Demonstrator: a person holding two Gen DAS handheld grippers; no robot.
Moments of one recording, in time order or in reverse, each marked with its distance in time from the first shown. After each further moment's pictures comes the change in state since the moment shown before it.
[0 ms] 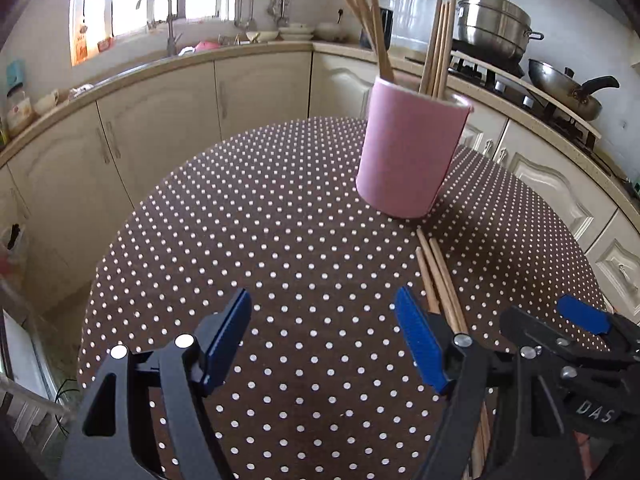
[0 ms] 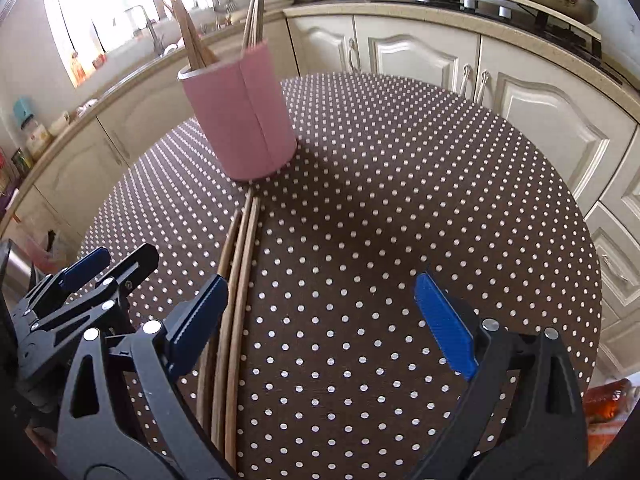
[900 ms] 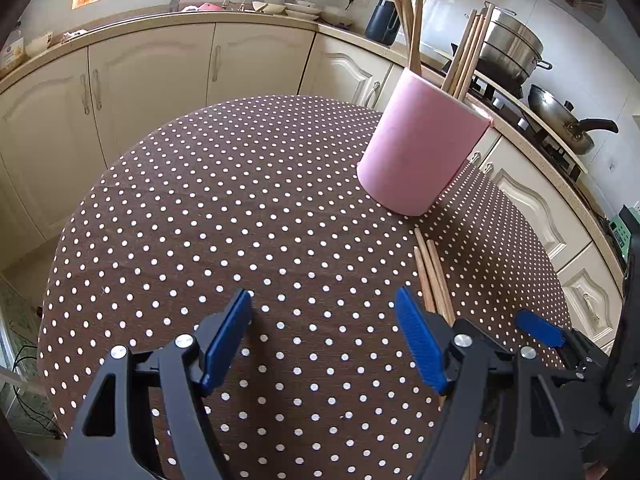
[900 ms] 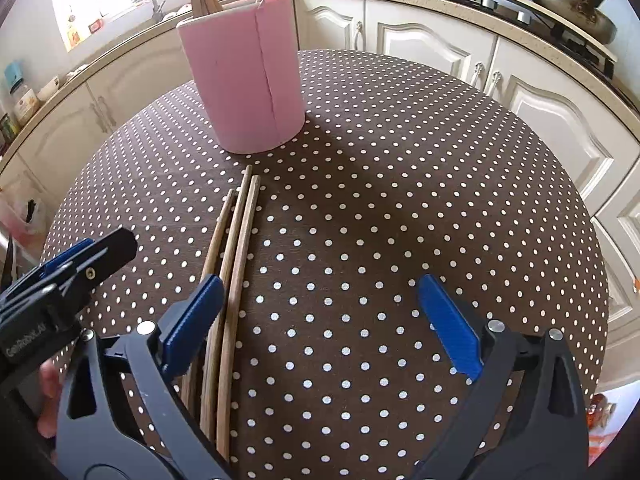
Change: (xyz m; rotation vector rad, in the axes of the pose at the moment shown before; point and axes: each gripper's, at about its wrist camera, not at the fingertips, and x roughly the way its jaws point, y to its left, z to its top) left arm 0.018 0.027 0.000 -0.134 0.062 -0.143; right arm 0.033 0.018 0.004 -0.065 0.029 -0.077
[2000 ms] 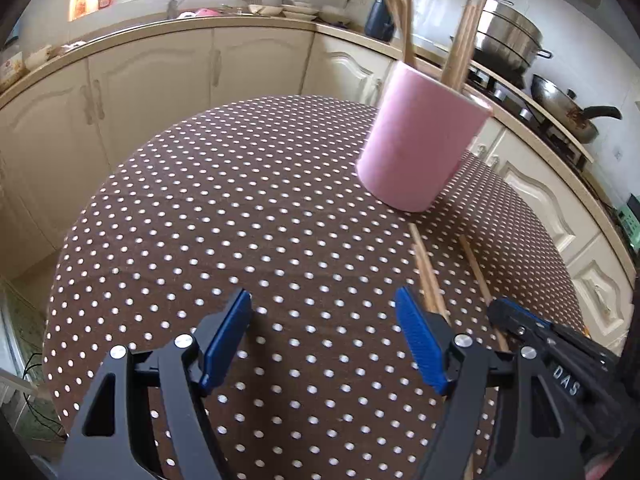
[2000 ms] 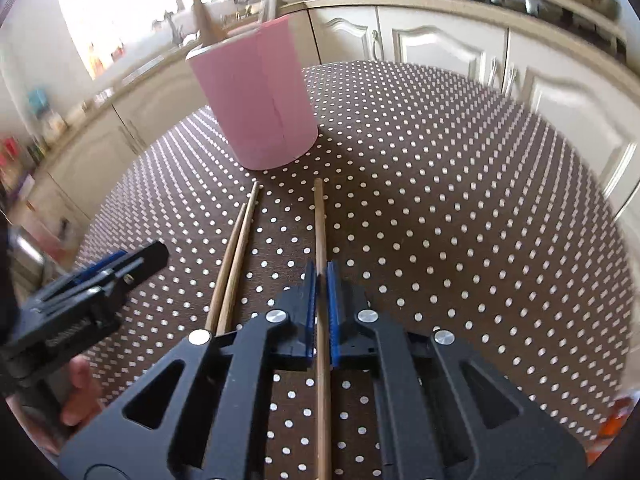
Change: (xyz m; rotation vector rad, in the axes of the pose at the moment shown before) left arm 0.006 -0.012 0.004 0.041 0.008 0.005; right arm -0.005 -0.038 -0.006 0.092 -0.030 0.241
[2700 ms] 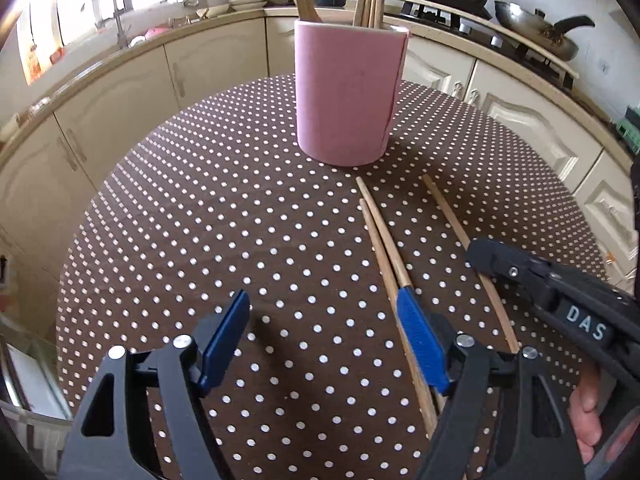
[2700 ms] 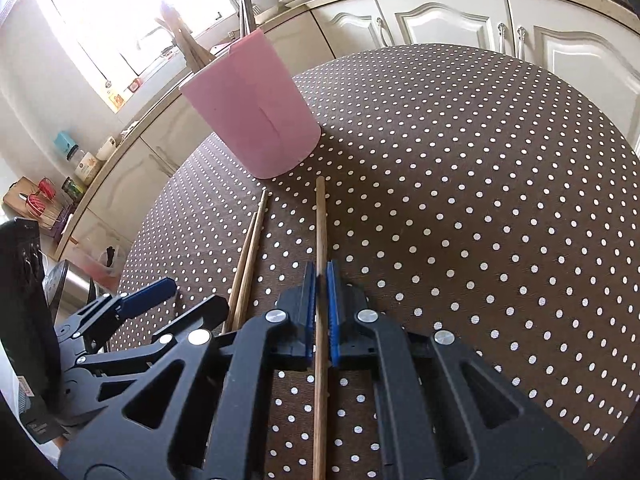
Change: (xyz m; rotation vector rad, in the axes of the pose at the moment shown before) left arm 0.019 -0.071 0.000 0.239 0.090 0.123; right arm -0.004 -0.017 -0.003 0.078 0.008 0.112
